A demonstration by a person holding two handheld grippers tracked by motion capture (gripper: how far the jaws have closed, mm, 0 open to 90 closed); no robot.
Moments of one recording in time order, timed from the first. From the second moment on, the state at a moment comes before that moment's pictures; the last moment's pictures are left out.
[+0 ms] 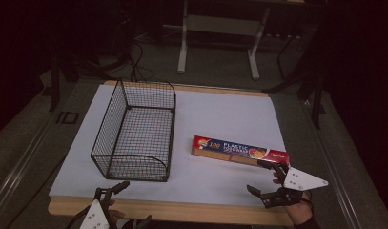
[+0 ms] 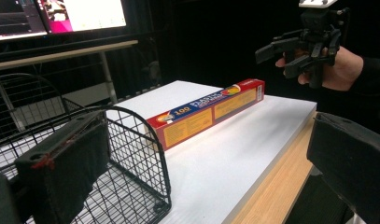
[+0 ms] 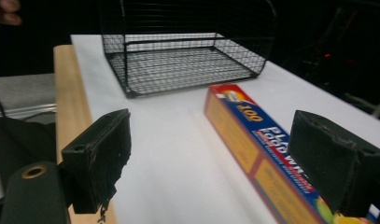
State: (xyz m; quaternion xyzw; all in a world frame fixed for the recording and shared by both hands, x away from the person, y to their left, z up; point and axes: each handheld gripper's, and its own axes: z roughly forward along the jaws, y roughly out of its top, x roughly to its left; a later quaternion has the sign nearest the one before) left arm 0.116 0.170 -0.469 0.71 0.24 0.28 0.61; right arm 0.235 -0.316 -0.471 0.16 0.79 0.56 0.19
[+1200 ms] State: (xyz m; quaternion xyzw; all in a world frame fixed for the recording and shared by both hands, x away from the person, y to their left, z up) left arm 0.120 0.172 -0.470 0.71 0.24 0.28 0.60; right arm 0.269 -0.300 -0.475 0.10 0.94 0.31 0.13
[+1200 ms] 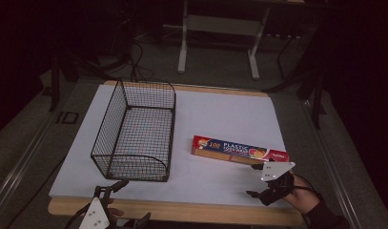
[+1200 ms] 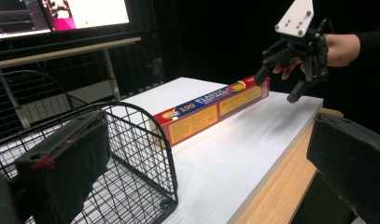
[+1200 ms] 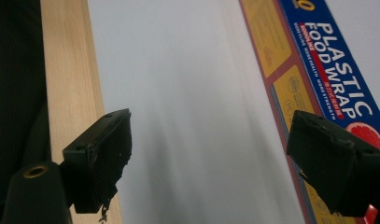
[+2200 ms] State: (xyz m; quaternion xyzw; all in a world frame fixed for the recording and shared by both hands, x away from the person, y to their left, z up) left arm 0.120 0.171 -0.470 0.71 0.24 0.28 0.60; right arm 0.299 -0.275 -0.456 0.15 0.98 0.08 0.05
